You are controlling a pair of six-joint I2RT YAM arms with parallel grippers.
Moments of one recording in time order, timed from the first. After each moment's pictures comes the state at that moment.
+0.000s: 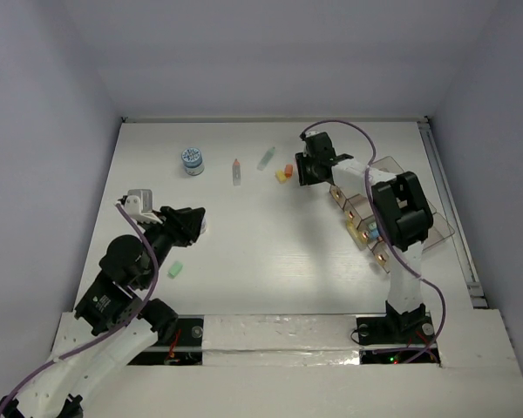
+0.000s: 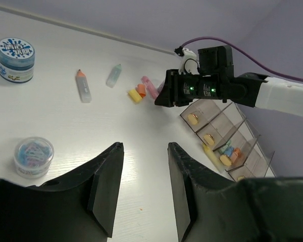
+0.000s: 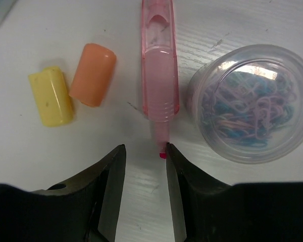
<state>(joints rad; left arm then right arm) -0.66 0.38 0.70 -0.37 -0.29 -0.53 0.41 2.09 1.50 -0.23 0.08 0.16</state>
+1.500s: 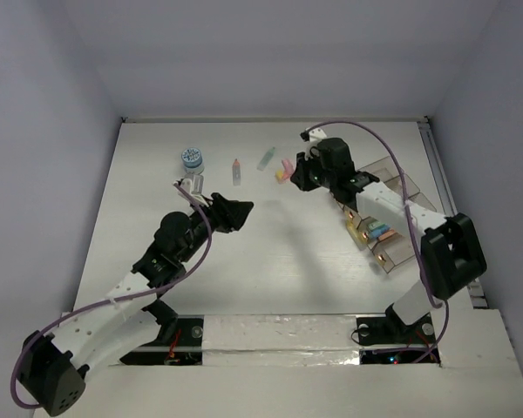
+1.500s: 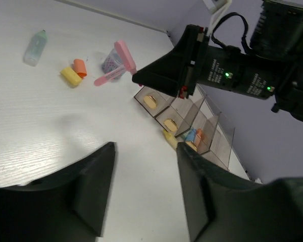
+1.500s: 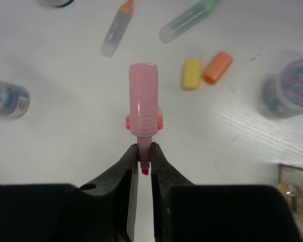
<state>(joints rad) -0.66 0.74 0.48 0.25 -0.04 -0.66 0.51 1.62 1.19 -0.08 -0.06 0.18</state>
